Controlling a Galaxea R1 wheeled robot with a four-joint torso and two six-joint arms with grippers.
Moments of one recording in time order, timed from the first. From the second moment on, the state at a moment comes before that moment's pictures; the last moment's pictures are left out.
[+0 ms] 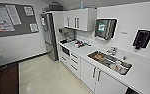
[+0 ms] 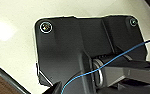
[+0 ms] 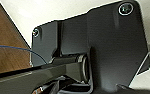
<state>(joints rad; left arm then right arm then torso) 1.48 2.89 -2.56 -0.05 -0.06 0.12 -1.54 2.89 -2.46 -0.25 0.11 0.28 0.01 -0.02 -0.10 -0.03</state>
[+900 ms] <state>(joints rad) 1.48 2.89 -2.56 -0.05 -0.06 0.11 -1.54 2.90 -2.46 -0.26 0.11 0.28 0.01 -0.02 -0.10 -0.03</state>
